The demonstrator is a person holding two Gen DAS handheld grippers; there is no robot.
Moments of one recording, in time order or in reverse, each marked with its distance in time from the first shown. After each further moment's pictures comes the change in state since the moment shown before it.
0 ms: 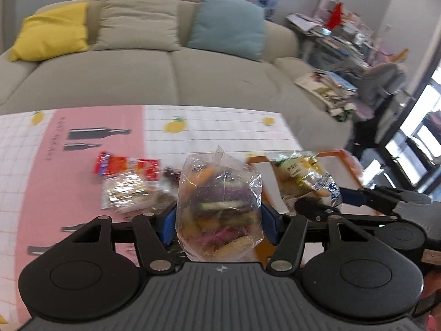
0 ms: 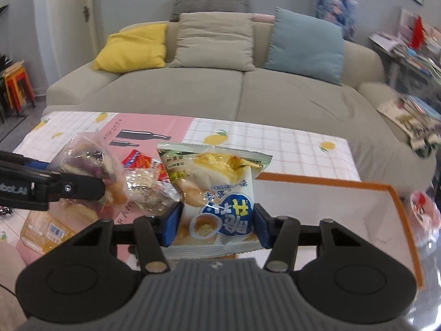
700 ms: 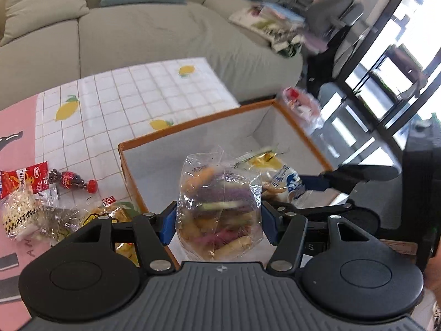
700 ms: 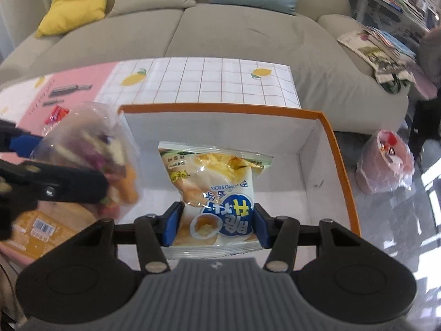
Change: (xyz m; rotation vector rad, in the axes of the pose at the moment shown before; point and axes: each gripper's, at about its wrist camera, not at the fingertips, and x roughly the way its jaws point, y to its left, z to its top) left arm 0.133 -0.119 0.025 0.179 0.259 -0.155; right arm 0.044 -0.146 -0.015 0.048 0.274 -0.116
